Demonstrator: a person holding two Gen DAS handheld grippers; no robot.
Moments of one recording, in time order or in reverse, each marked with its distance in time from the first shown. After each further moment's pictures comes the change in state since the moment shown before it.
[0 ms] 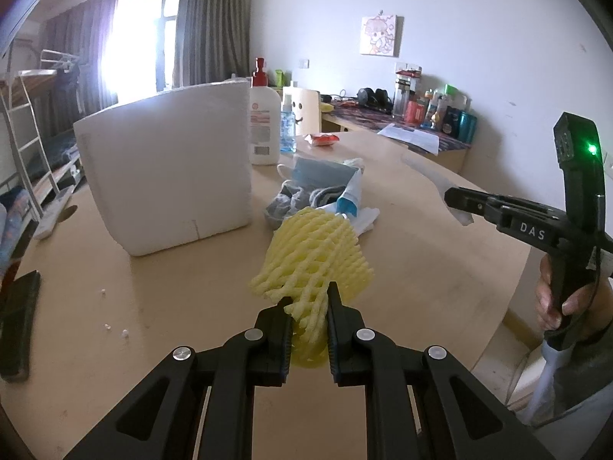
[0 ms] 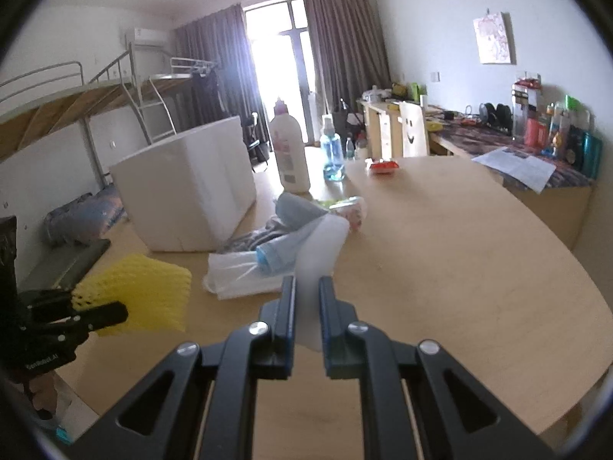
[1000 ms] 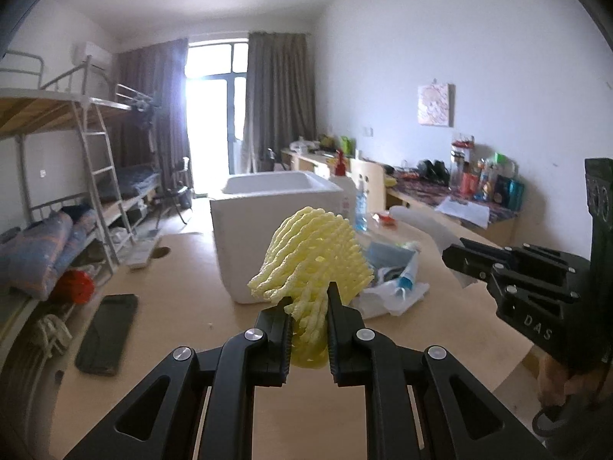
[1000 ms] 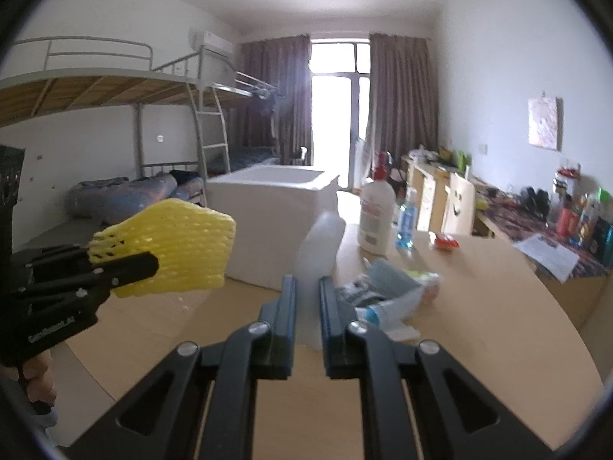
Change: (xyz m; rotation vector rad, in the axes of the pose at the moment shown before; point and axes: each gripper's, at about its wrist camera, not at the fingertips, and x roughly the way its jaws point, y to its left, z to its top) left arm -0.095 0.016 0.008 -0.083 -0.269 0.259; right arm -0.035 0.111 0.017 -0.235 -0.176 0.104
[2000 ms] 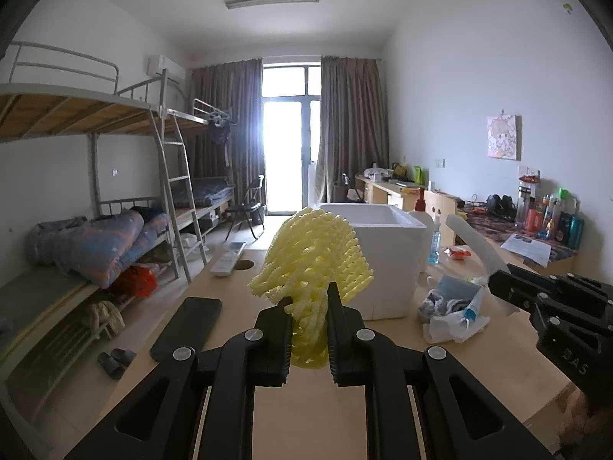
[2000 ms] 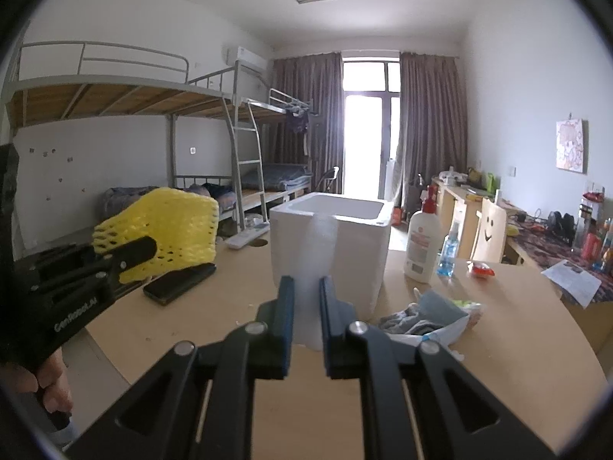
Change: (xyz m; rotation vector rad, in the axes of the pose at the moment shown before) left arm -0.038 0.027 -0.003 -0.089 -0.100 0.272; right arm -0.009 0.041 0.014 -0.024 -0.056 0.093
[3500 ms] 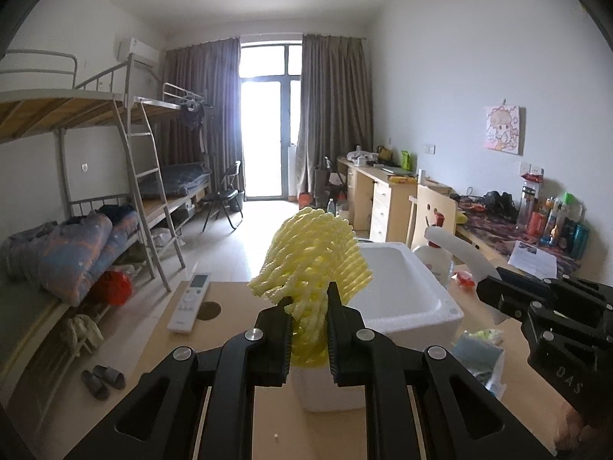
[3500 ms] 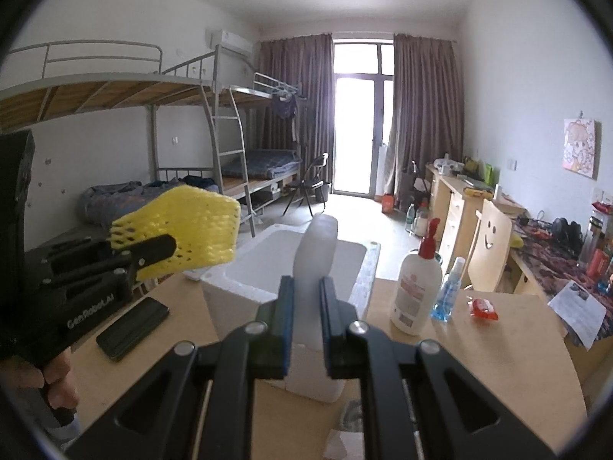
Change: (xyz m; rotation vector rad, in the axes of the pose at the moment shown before) left arm 0.137 0.005 0.096 0.026 0.098 -0.083; right arm 0.102 -0.037 0.090 0.011 0.082 -0.032
